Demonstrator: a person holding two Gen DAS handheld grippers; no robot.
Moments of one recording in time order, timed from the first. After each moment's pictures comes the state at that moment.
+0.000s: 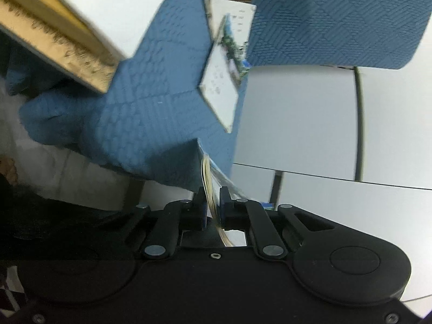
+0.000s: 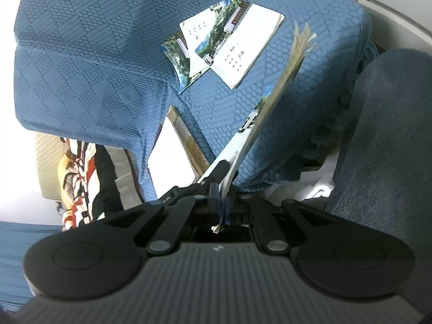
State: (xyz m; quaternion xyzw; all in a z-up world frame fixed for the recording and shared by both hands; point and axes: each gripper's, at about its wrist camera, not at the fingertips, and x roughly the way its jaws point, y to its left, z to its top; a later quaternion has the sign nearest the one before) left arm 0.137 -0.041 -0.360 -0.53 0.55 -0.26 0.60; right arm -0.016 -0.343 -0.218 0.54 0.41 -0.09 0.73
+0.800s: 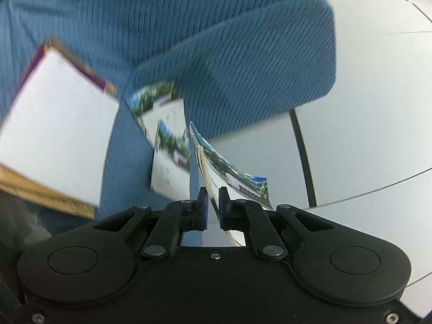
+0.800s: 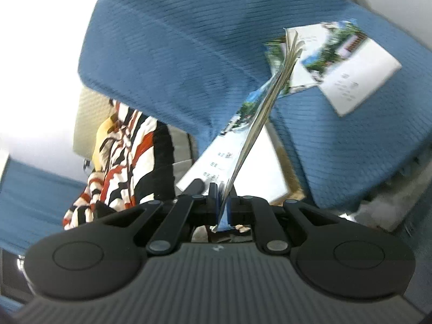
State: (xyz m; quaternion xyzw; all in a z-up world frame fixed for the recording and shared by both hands) left arm 0.158 0.068 -0.191 -0.46 0.42 -0.26 0.74; right arm 0.068 -0.300 -0.132 0.48 0.38 0.05 0.79
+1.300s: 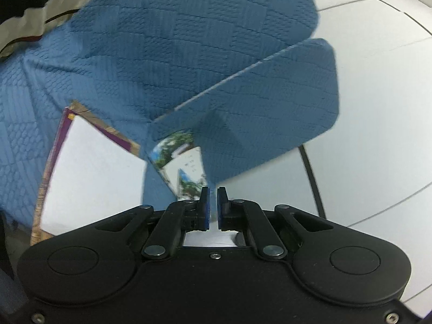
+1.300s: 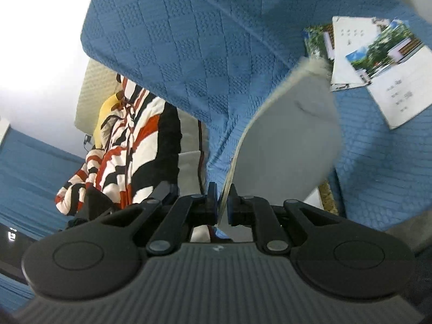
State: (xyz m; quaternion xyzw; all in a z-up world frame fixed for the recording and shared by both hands) left arm 0.178 0.139 -0.193 -0.45 0.38 -0.22 0.78; right arm 0.140 -0.251 -0.164 0.43 0.40 0.08 0.80
